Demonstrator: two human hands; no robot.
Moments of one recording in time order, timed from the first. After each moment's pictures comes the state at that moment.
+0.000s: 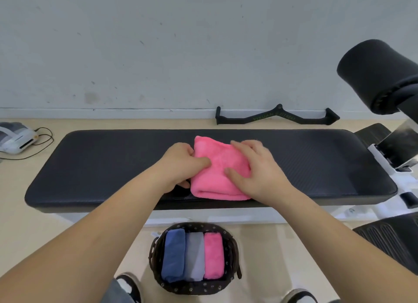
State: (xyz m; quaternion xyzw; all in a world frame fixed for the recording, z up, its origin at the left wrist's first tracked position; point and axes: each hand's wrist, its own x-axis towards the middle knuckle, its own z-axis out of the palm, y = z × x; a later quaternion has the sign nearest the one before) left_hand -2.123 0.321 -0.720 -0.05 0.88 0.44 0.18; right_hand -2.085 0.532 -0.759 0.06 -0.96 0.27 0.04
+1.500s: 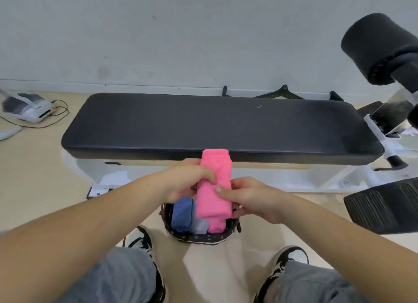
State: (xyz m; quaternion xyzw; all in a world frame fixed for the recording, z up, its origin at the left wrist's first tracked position) left_hand -2.000 0.301 -0.771 -0.07 0.71 0.60 0.36; right_hand -1.959 0.493 -0.787 -0.07 -0.73 0.58 -0.37
